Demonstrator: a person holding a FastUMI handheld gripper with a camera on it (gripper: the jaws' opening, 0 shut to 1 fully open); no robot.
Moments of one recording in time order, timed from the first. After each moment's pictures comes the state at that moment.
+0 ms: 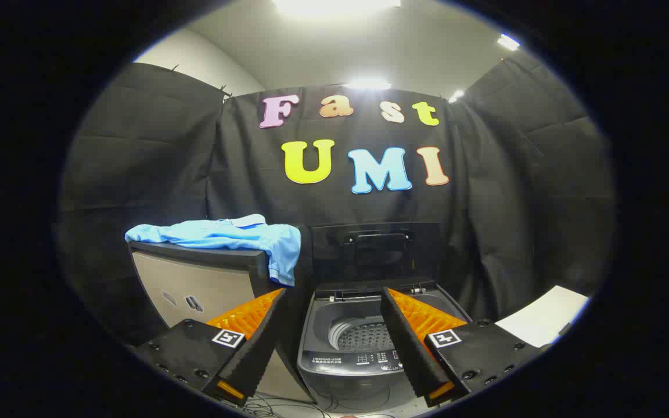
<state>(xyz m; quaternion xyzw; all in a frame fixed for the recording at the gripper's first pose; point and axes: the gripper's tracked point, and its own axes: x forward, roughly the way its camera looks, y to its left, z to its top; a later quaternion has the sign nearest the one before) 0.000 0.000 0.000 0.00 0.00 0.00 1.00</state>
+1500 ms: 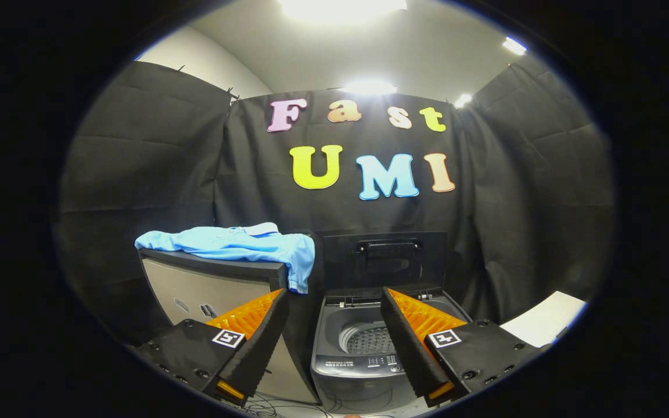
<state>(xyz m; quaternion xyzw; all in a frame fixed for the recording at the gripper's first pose) -0.004 0.029 0.024 0.00 0.00 0.01 1.00</state>
